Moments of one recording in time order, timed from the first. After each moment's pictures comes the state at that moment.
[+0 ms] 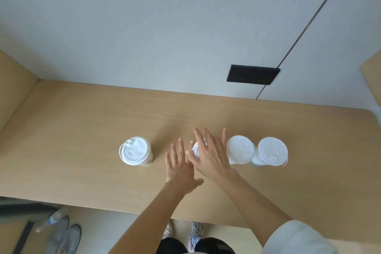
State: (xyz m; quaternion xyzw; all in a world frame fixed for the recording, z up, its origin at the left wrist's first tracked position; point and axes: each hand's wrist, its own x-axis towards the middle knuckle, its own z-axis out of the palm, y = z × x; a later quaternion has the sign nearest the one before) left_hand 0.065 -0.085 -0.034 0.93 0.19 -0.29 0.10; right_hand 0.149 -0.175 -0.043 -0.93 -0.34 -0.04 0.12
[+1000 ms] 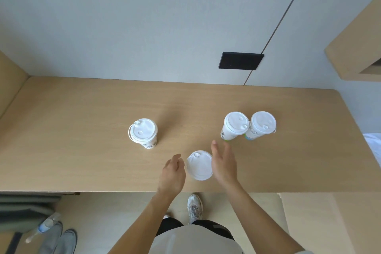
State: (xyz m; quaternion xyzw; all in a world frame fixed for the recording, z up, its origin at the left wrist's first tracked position) left_hand -0.046 -0.070 -0.017 0.81 0.32 -0.11 0.49; right_hand 0.045 -0.209 -0.025 -0.89 0.13 0.18 0.41
